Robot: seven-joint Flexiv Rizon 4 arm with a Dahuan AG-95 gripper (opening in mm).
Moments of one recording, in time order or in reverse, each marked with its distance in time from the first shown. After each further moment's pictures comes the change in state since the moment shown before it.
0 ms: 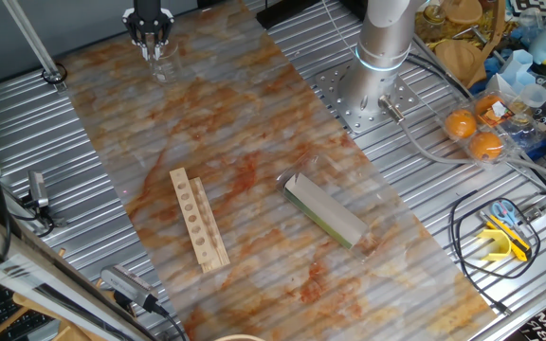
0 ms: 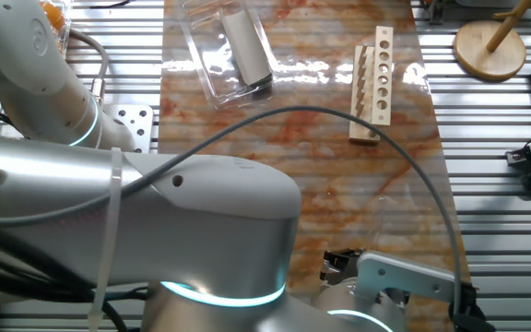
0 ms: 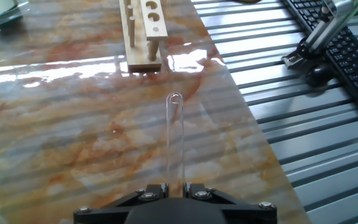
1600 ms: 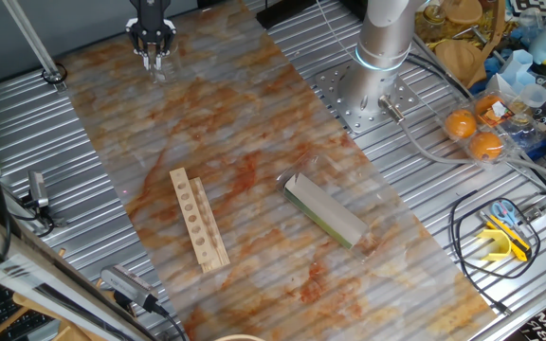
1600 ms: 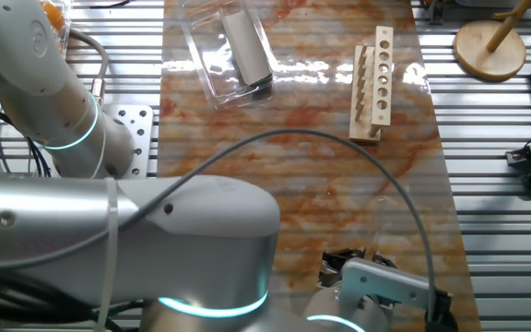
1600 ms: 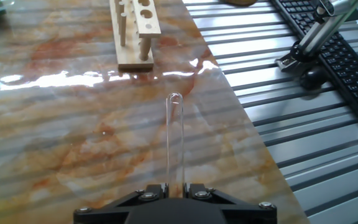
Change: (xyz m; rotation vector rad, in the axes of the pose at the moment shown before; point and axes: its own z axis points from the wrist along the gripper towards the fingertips) arm 0.005 0.001 0.023 0.041 -0.047 0.012
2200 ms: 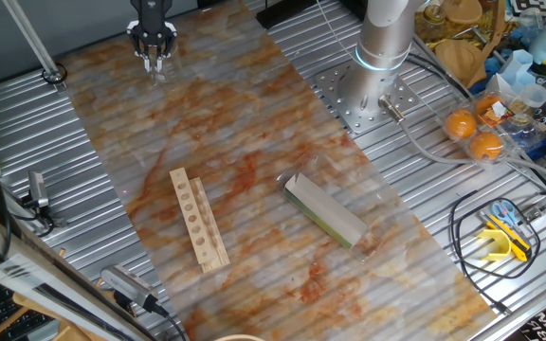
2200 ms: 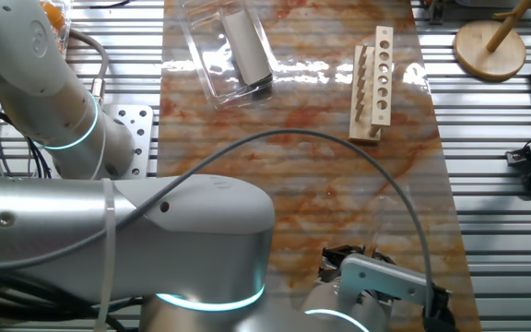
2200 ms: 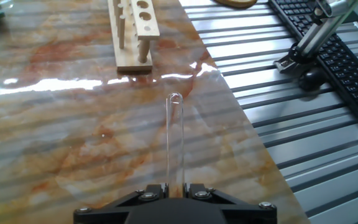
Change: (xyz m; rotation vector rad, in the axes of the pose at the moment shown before) arm -0.003 0.001 0.004 0.006 -0.001 0.007
